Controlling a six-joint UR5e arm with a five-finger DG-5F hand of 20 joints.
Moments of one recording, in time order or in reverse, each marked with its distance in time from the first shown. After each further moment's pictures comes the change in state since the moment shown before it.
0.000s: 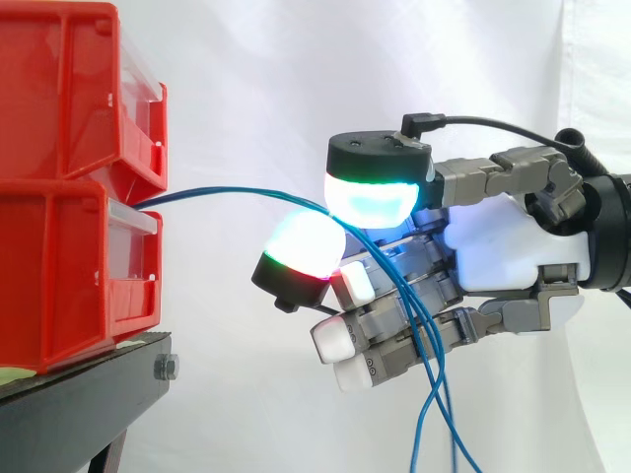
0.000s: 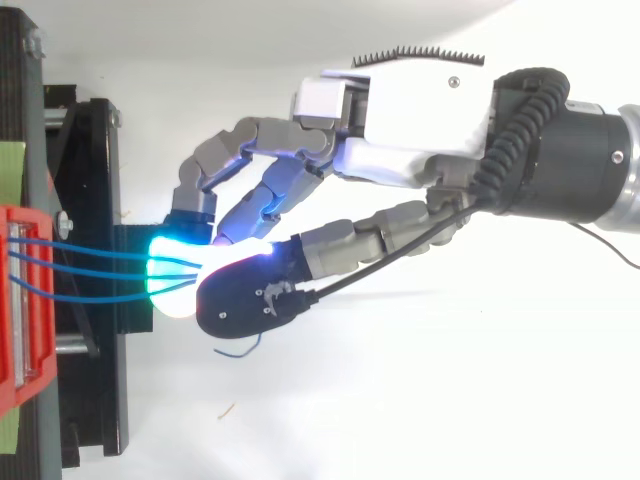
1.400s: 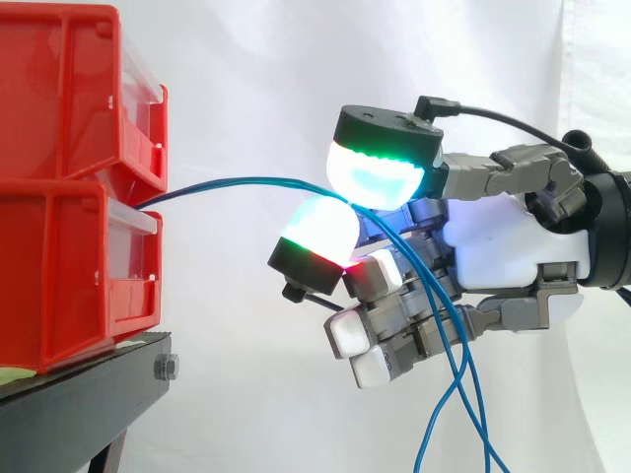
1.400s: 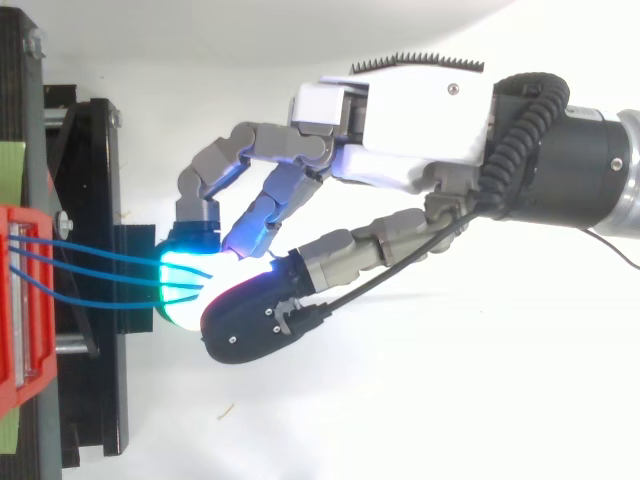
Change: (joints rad) arm 0.004 0.000 0.000 0.007 0.004 -0.021
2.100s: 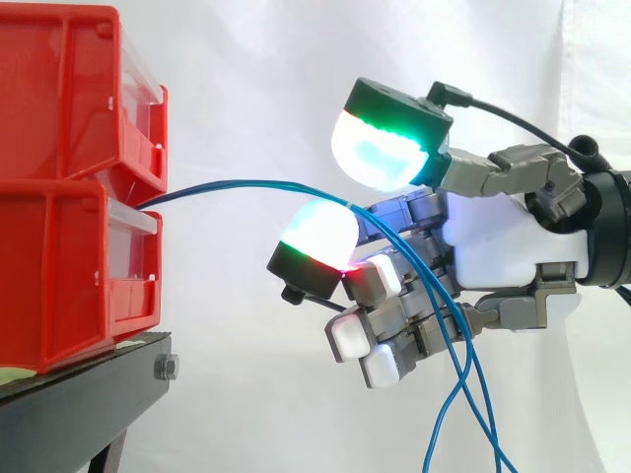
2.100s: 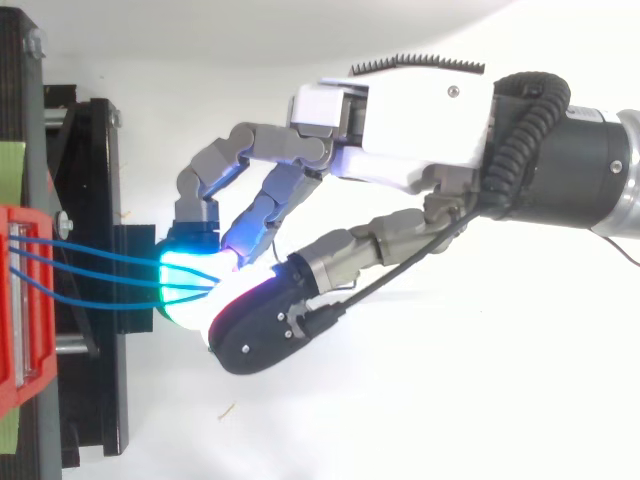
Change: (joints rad) arm 0.000 0.000 0.000 0.005 0.000 -0.039
